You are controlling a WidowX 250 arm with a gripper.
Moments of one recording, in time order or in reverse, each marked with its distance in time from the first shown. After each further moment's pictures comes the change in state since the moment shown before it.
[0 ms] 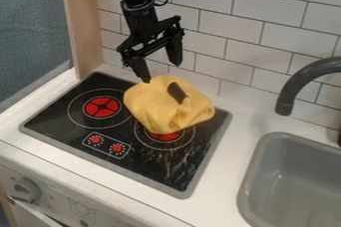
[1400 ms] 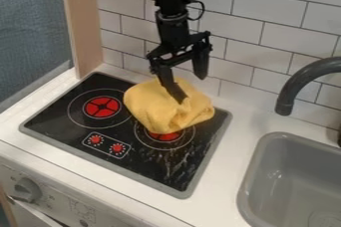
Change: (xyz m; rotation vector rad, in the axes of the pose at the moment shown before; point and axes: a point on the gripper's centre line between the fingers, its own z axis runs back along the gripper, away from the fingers) arm -0.029 -0.033 -0.033 0.106 0.051 -0.109
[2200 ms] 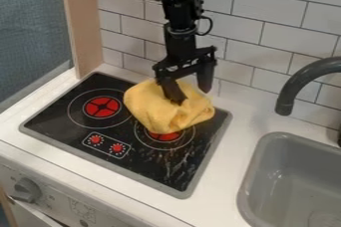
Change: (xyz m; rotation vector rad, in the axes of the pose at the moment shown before) arm -0.005 0.001 -0.018 0.058 0.008 -0.009
